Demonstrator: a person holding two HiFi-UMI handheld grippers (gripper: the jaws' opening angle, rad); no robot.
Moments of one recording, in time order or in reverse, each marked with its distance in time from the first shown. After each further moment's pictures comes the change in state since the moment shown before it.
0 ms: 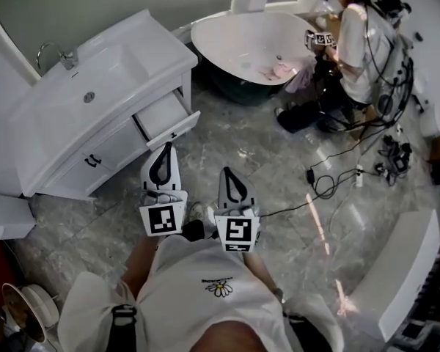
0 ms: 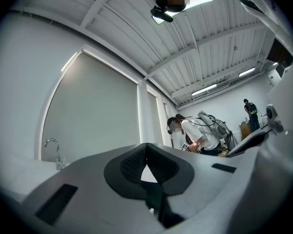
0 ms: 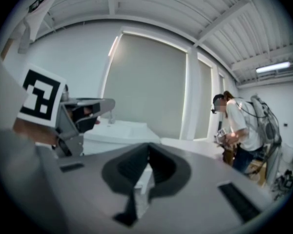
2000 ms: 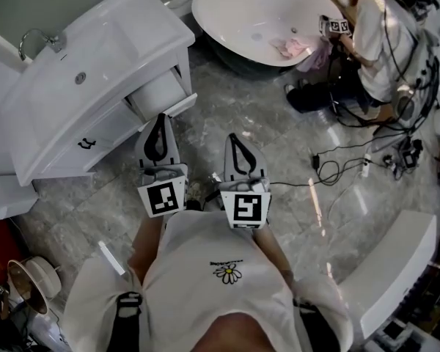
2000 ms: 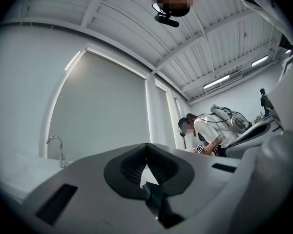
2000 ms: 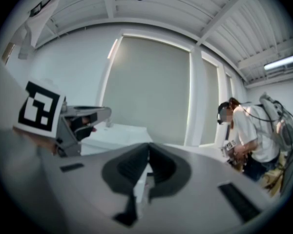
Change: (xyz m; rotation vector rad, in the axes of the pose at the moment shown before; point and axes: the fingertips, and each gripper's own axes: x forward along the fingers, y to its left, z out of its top) left arm 0.093 -0.007 -0.020 0.015 0.042 0.145; right arm 0.079 -0.079 0.025 -0.039 -0.036 0.094
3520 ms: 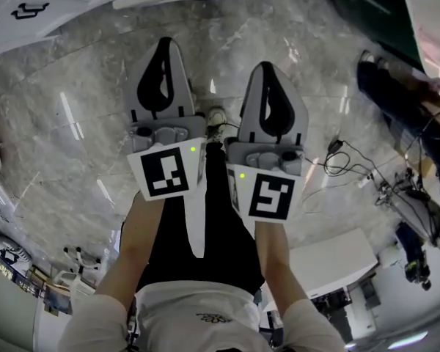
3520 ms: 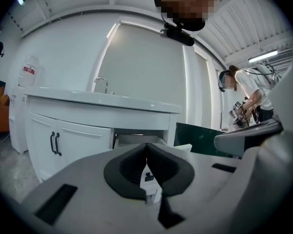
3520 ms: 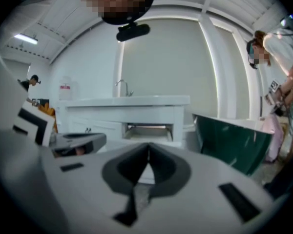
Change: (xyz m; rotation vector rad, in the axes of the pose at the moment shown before) left arm -0.040 0.060 -0.362 -0.180 0.276 0.445; right arm 0.173 0.109 -0.257 0.085 0.080 0.305
